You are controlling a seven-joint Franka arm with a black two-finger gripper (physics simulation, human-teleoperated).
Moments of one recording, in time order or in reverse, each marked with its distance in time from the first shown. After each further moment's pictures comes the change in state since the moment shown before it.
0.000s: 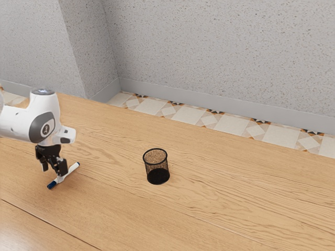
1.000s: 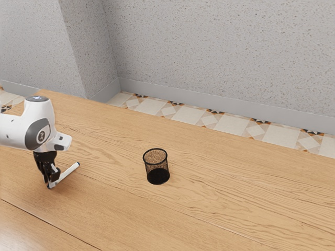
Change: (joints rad) arm 0.018 0.005 0.015 -0.052 -0.016 0.062 0.140
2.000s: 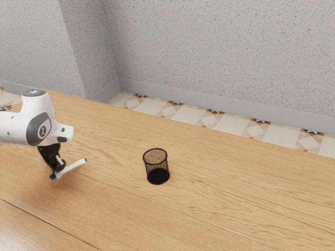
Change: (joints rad) arm -0.023 -0.032 0.000 0.001 -0.072 0.065 -0.013
